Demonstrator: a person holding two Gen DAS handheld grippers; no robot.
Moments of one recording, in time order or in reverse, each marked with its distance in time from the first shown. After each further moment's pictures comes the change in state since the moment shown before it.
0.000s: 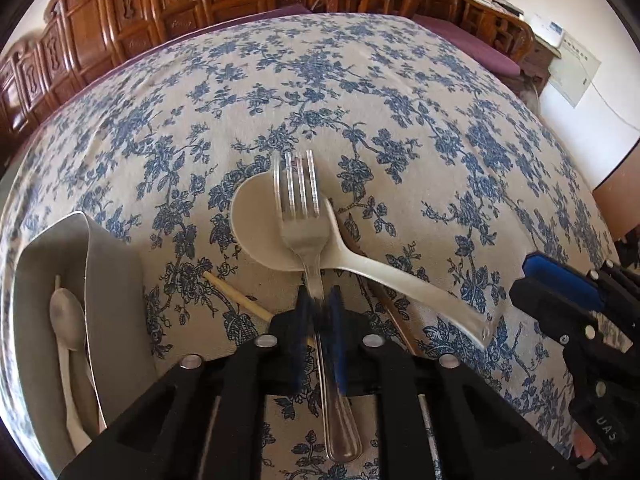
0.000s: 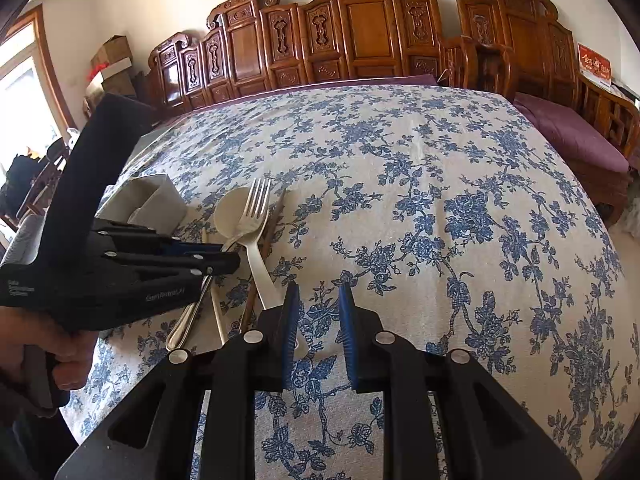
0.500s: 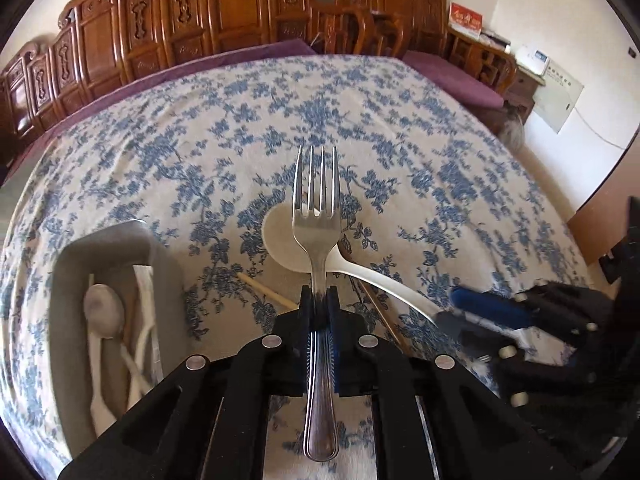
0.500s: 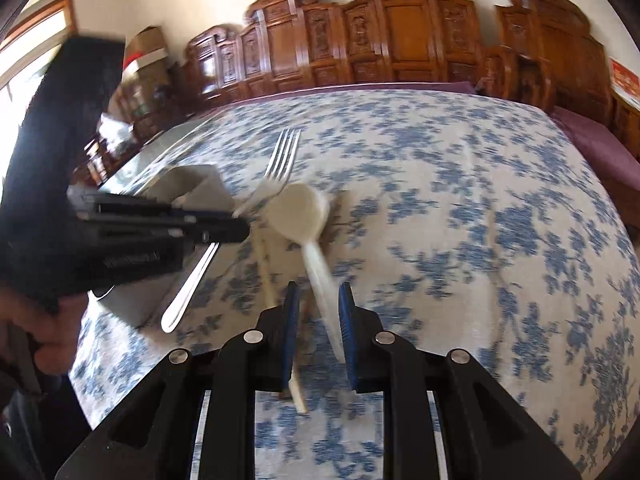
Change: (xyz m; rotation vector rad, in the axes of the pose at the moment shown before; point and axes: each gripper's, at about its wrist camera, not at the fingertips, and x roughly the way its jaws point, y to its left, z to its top) left arm -0.063 0.012 -0.014 -0.008 -0.123 -0.035; right arm 0.001 0.037 0.001 -0.099 0.011 0.140
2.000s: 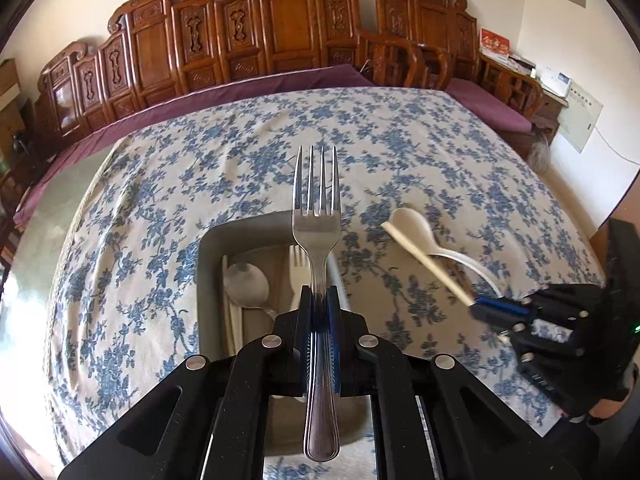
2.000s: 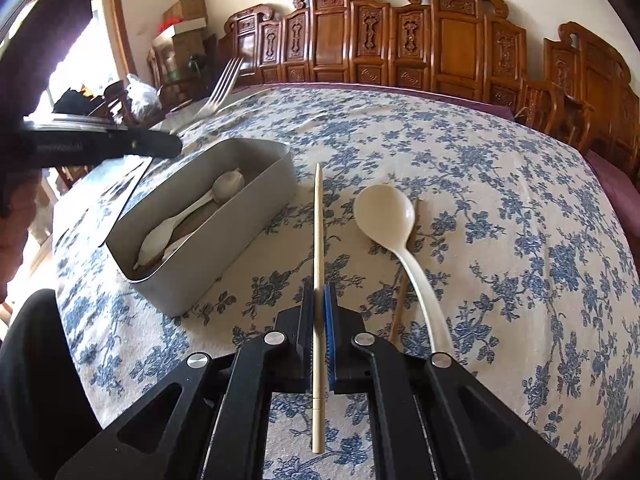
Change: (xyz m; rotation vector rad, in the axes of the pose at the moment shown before) left arm -0.077 0.089 -0.028 -0.042 -0.060 0.125; right arm 0.011 0.058 0.002 -0.115 0.016 -0.020
